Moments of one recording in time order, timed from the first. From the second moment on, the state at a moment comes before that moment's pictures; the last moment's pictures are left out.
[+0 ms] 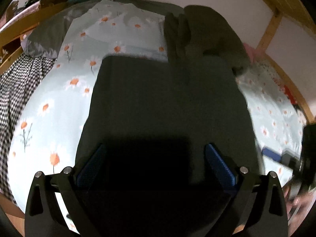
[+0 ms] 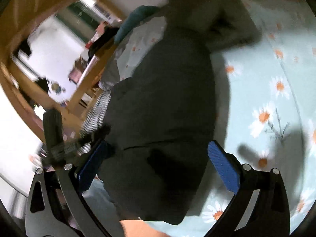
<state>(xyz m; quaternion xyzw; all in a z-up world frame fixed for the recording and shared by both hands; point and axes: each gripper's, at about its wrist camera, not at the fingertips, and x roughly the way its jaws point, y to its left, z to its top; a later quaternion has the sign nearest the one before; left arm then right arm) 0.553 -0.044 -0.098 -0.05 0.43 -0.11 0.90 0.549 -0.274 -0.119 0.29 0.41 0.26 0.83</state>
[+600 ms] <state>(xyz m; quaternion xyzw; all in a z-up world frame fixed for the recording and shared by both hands) 0.528 -0.020 -0.125 -0.11 0.40 -0.12 0.90 0.585 -0.223 -0.200 0.39 0.47 0.38 0.69</state>
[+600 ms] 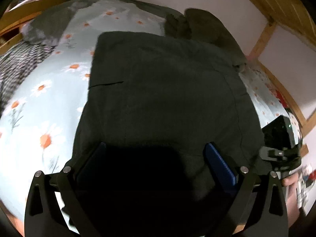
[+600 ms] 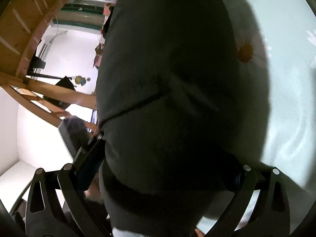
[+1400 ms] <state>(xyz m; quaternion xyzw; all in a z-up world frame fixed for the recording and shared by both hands) 0.447 0.000 -0.242 -0.63 0.27 -0.15 0.71 0.560 -0.213 -0.199 0.44 0.49 0.37 0.66</state>
